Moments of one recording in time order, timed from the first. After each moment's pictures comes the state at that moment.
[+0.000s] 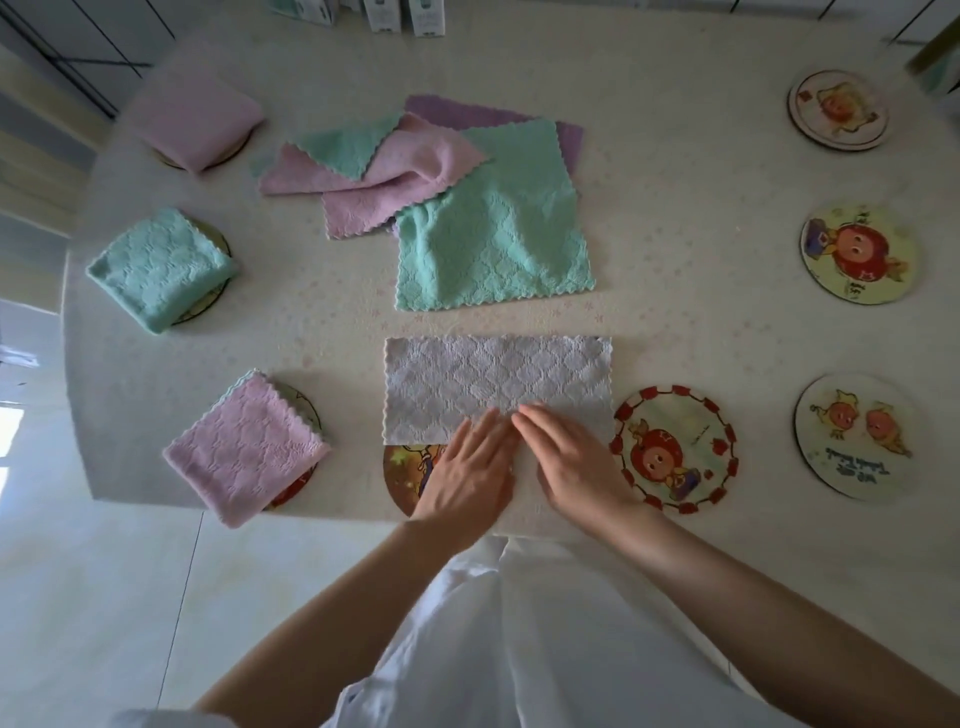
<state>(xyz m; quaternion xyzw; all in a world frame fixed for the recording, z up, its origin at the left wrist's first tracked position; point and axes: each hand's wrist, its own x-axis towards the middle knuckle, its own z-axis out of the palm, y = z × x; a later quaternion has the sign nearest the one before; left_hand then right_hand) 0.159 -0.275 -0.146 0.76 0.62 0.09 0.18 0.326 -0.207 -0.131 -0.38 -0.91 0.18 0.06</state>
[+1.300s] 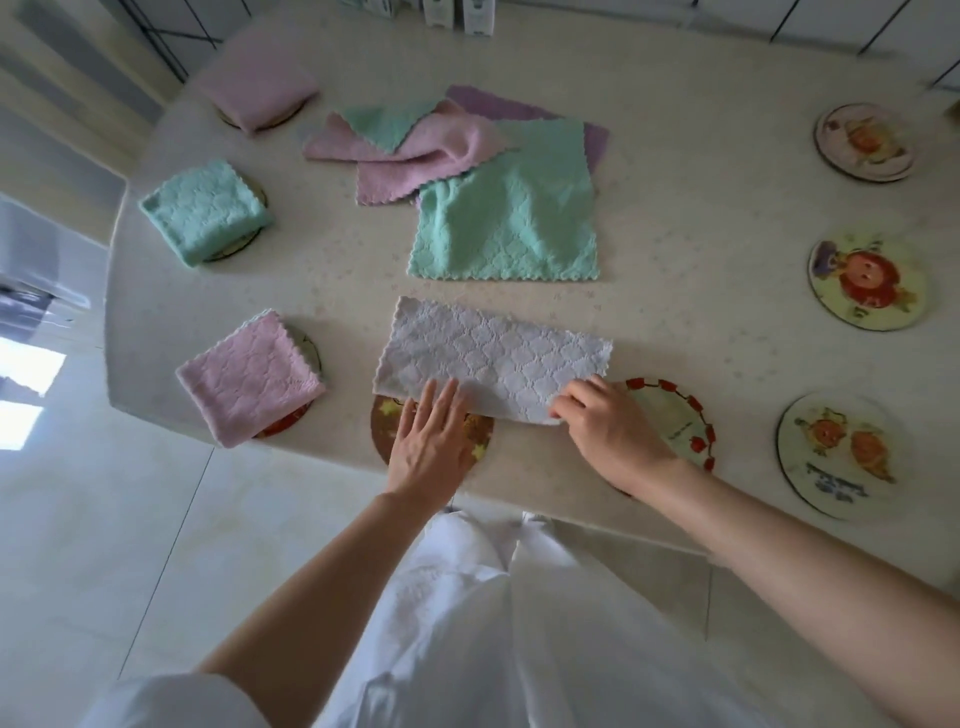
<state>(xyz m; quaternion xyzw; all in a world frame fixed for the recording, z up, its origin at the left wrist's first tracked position) 0.171 -0.302 -0.140 0.62 0.77 0.04 0.16 0.374 -0.172 -0.097 -0.30 -0.95 0.12 0.01</state>
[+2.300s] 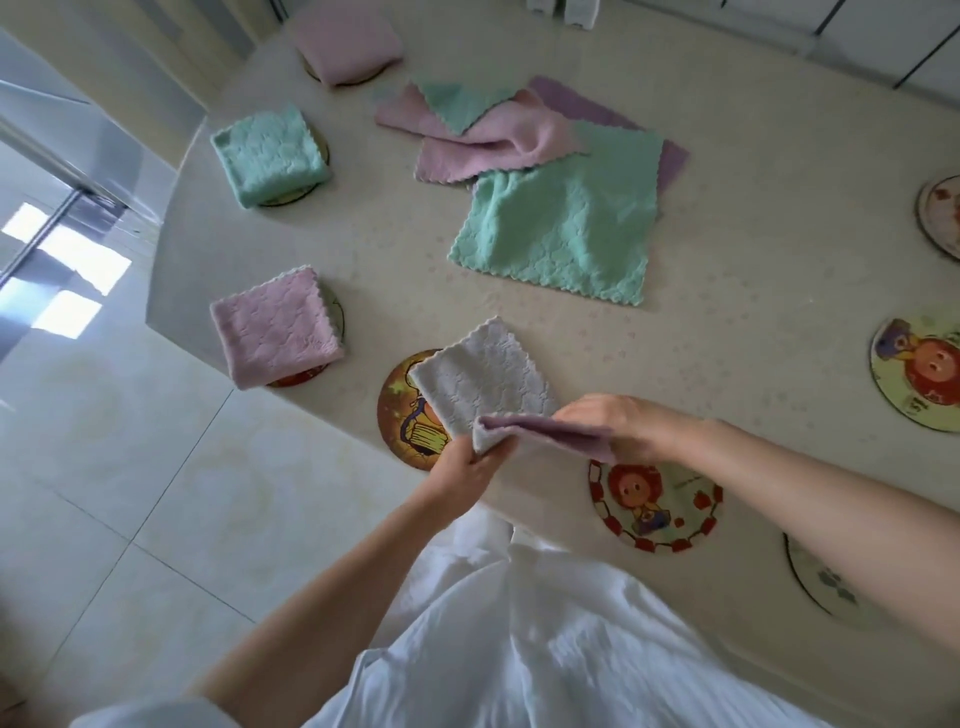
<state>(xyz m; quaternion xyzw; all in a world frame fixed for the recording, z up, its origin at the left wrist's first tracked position) 0.229 -0.288 -0.112 0.25 0.73 0.40 0.49 0.372 -0.079 -0.125 -0.09 -0.91 0.33 -0.26</state>
